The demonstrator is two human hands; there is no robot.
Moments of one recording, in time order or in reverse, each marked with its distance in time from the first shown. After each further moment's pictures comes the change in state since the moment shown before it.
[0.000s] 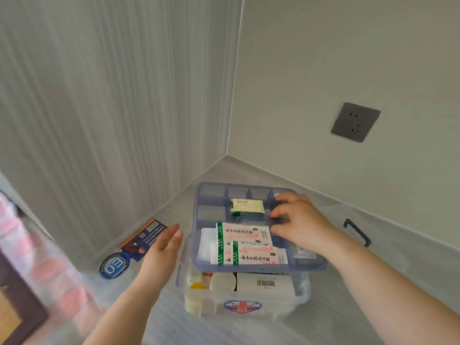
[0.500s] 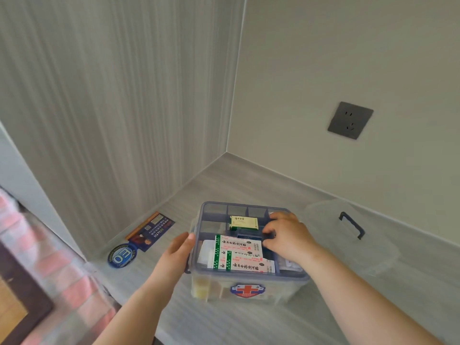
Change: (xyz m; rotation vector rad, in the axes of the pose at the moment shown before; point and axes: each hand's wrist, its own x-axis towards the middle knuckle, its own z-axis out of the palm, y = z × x) left_hand -0.025 -0.010 -0.001 -0.115 -0.178 -0.148; right_hand -0.012 -0.001 0.053 -0.146 -0.111 0.124
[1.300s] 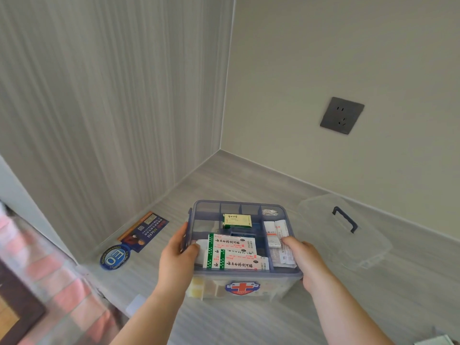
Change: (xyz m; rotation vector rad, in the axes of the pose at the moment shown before) left_hand -0.007 0.001 0.024 -0.043 0.149 0.165; right_hand -0.026 0.028 0.031 1.196 0.114 0.768
